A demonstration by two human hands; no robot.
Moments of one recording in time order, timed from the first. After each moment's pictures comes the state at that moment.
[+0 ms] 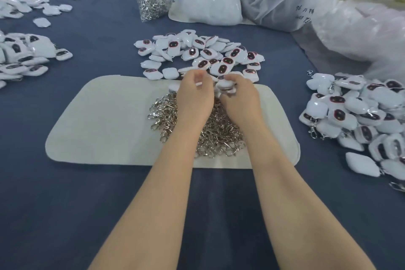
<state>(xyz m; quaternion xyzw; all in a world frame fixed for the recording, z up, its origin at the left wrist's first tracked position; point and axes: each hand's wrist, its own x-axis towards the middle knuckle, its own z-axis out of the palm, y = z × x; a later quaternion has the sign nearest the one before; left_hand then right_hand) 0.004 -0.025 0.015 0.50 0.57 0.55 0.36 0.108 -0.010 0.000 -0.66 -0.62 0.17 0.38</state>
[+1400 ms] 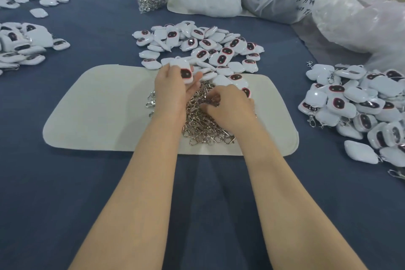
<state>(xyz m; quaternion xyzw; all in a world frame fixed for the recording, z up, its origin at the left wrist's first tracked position) -0.019 -0.033 0.016 0.25 0.44 0.66 0.55 0.093 -0.043 -0.002 -0.69 -0.69 0.15 0.18</state>
